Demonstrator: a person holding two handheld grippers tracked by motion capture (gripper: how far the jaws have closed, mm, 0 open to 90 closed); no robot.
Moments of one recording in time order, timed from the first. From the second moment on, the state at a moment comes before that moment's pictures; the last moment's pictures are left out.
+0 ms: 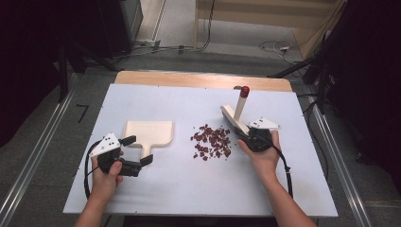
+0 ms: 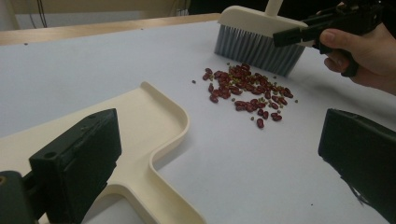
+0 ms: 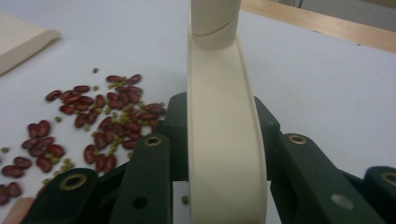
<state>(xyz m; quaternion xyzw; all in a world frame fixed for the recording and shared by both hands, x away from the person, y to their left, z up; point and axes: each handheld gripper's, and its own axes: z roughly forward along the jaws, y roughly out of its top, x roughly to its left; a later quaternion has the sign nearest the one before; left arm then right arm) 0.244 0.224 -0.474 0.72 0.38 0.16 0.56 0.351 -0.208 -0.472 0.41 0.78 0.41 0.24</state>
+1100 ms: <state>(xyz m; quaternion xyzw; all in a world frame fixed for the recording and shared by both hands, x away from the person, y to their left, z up) 0.245 0.226 -0.472 0.72 0.38 0.17 0.56 0.295 -0.172 -0.446 0.34 0.78 0.48 0.21</state>
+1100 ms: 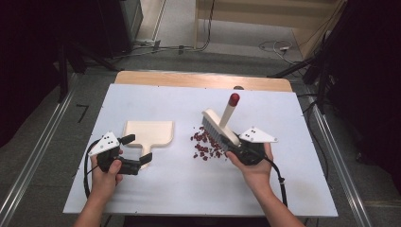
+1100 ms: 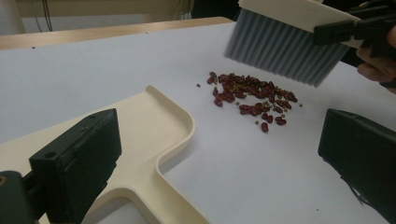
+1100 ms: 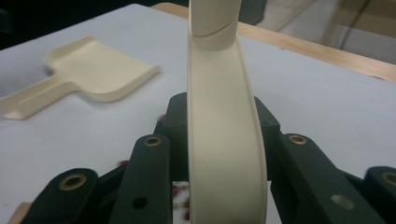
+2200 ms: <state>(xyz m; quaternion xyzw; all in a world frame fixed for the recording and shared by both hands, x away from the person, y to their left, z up) 0.244 0.226 -0.473 0.72 0.39 0.17 0.55 0.312 -0.155 -0.485 0.41 0.78 0.44 0.18</state>
